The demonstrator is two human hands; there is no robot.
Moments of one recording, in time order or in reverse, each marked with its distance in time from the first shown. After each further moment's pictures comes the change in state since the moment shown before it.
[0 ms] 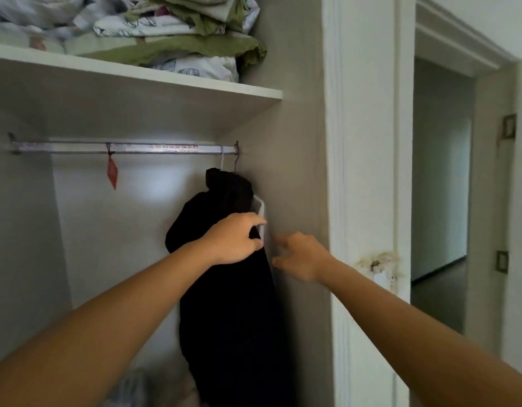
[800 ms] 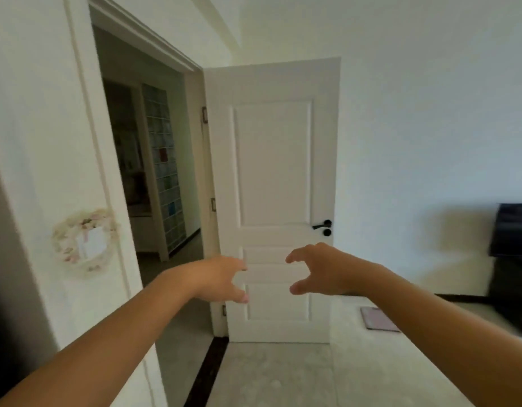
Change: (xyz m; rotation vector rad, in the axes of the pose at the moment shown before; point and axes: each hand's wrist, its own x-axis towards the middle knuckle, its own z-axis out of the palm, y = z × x) left_hand -0.199 0.413 0.132 0.003 -0.762 0.666; right_hand -0.544 0.117 -0.173 -0.325 -0.023 0.781
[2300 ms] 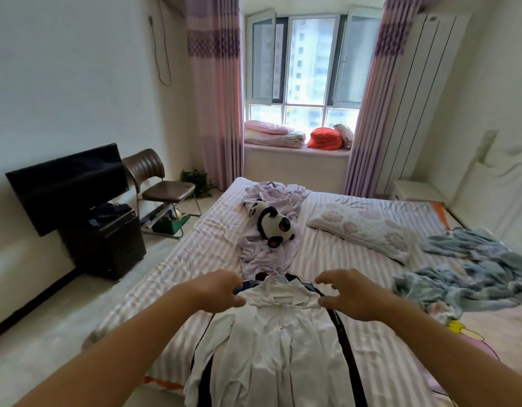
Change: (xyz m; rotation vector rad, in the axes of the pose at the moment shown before) left_hand 0.316 1.002 0.277 0.368 -0.404 1.399; right_hand -0.625 0.652 -0.020 0.206 0.287 1.591
